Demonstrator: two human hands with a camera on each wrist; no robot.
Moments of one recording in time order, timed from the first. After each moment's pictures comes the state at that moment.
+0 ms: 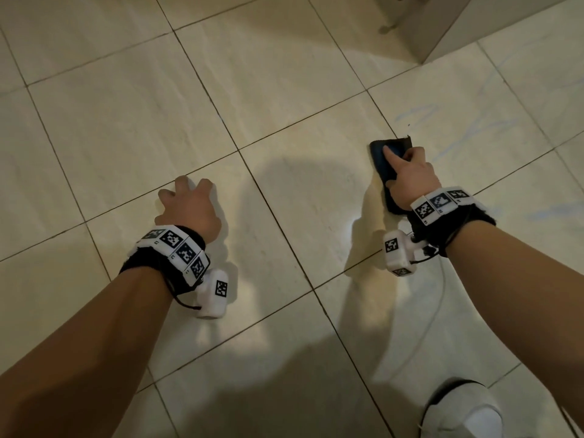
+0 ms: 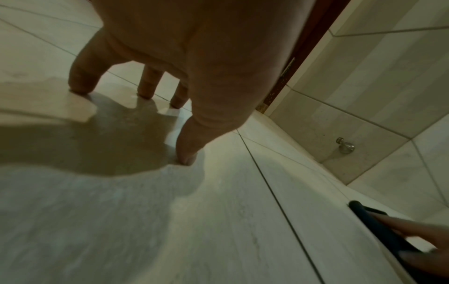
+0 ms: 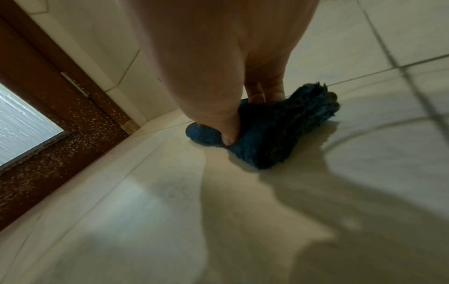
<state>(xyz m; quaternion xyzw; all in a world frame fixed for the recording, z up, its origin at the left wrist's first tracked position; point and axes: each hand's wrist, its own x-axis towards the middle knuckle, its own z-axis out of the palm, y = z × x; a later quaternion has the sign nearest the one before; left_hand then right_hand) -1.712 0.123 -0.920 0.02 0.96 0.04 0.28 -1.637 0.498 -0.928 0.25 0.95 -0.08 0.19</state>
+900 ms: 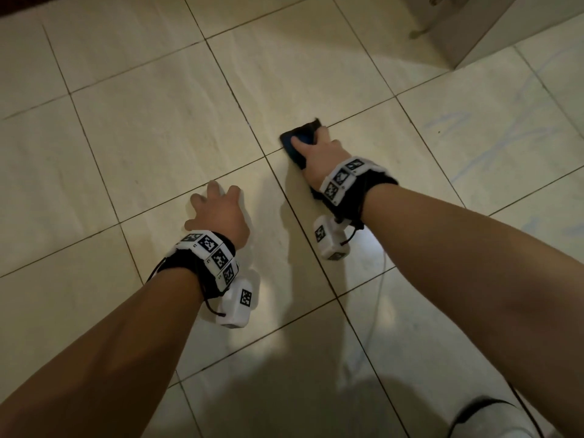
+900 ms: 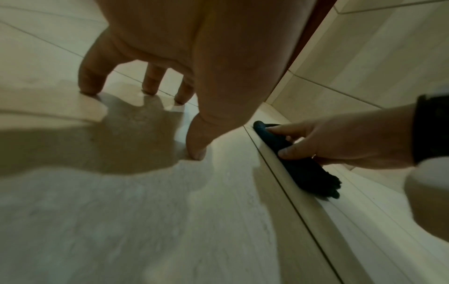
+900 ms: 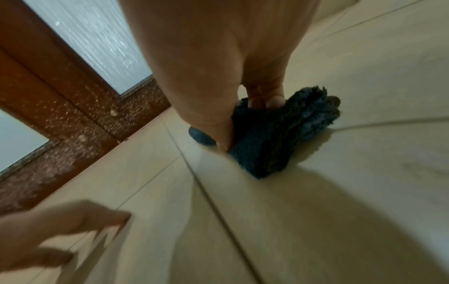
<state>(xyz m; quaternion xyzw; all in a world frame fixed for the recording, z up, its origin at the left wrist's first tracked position) -1.710 0.127 -0.921 0.02 0.96 0.03 0.27 -1.751 0.340 -0.933 0.08 0.96 -0.10 0.25</state>
